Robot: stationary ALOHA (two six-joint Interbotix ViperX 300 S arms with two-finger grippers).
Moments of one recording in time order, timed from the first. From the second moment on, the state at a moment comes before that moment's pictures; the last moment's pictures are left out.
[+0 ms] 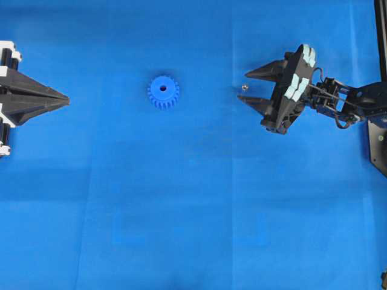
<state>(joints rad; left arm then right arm) -0.01 -0.97 1.22 0.00 -0.28 -0.03 -0.19 0.05 1.11 0.27 -0.75 0.00</state>
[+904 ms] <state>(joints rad) 0.00 -0.98 1.22 0.00 -0.27 -0.04 -0.18 -0.21 1.09 0.27 -0.52 -0.02</state>
